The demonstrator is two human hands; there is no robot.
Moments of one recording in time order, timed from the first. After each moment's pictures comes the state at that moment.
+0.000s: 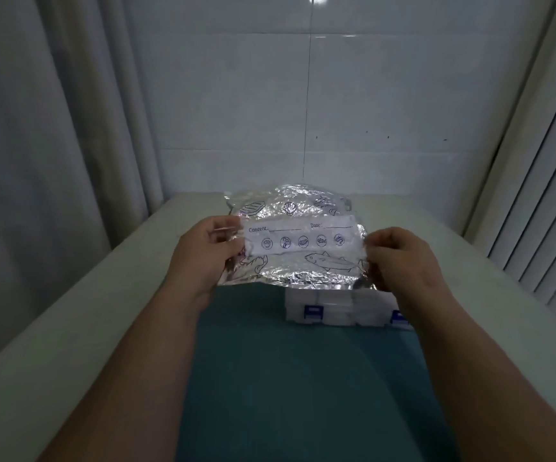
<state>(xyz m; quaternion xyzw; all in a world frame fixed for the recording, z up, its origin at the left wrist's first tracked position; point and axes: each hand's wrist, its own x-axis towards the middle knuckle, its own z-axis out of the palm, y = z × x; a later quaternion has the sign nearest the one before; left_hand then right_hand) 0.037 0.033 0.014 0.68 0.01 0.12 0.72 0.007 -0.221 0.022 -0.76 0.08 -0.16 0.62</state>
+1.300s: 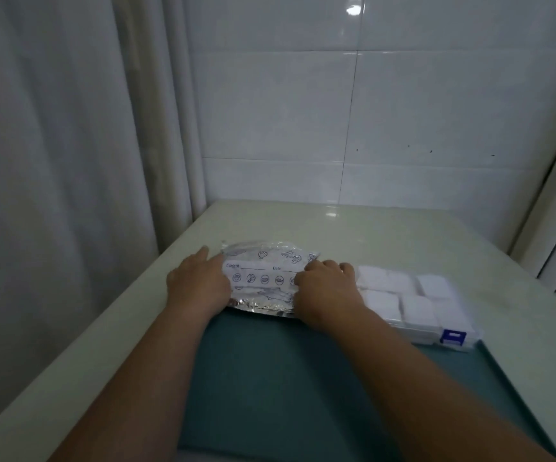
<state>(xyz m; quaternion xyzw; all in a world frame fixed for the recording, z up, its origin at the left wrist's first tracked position) 0.033 0.119 -0.009 0.98 0.10 0.08 0.12 0.034 -0.081 -0.003 -0.99 -0.15 -0.08 -0.03</state>
